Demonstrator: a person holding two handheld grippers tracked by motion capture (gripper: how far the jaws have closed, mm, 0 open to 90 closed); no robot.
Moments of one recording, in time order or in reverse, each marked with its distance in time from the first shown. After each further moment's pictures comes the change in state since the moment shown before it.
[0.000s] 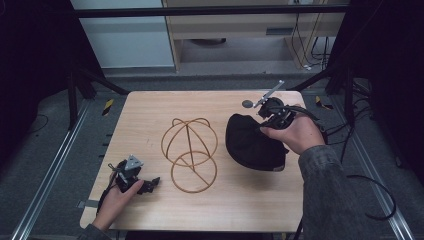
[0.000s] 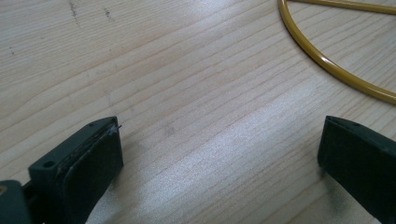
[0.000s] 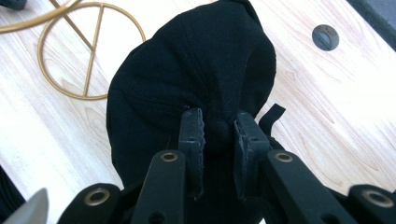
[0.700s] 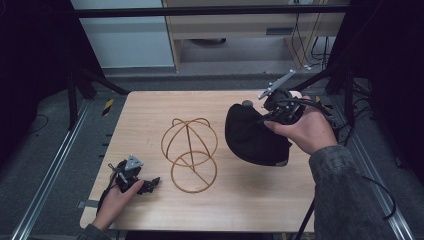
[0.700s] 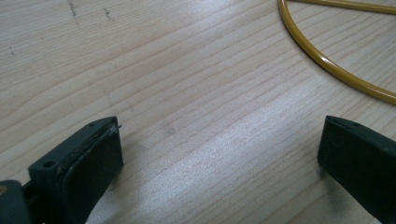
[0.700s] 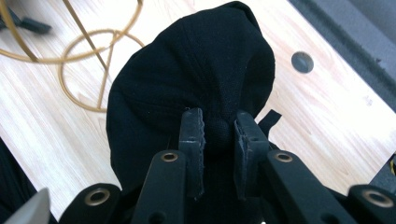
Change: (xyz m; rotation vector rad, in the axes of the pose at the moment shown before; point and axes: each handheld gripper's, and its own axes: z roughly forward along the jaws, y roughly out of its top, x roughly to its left) left arm 0.000 0.000 0.000 0.000 0.000 0.001; right arm 0.013 0.008 -0.050 -0.086 -0.036 -0.026
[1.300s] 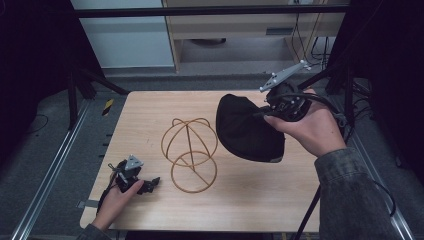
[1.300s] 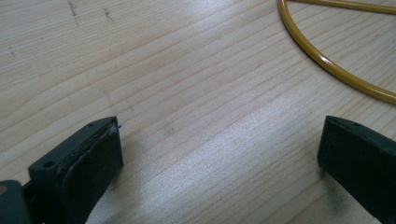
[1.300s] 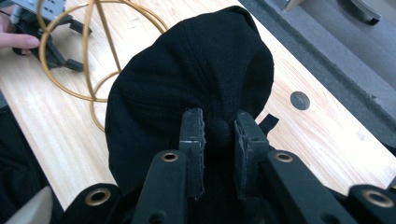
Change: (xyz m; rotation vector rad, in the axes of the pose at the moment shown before) left arm 0.000 0.000 0.000 0.000 -0.001 0.000; right arm 0.016 0.013 -0.039 -0.129 0.019 -0.031
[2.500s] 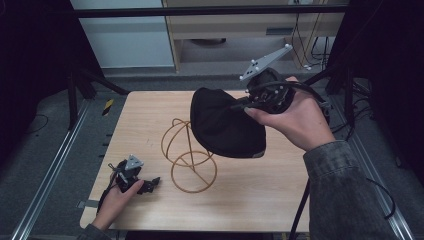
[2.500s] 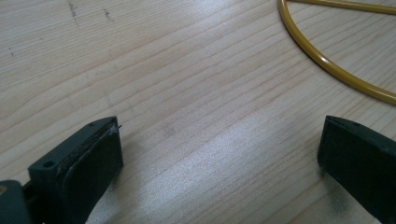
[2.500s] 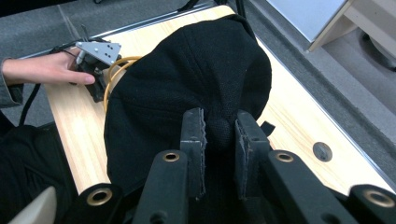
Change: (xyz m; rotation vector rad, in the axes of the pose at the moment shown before) left arm 0.000 0.000 0.000 -0.001 0.000 0.000; right arm 0.028 0.045 -0.014 -0.108 0.095 -0.078
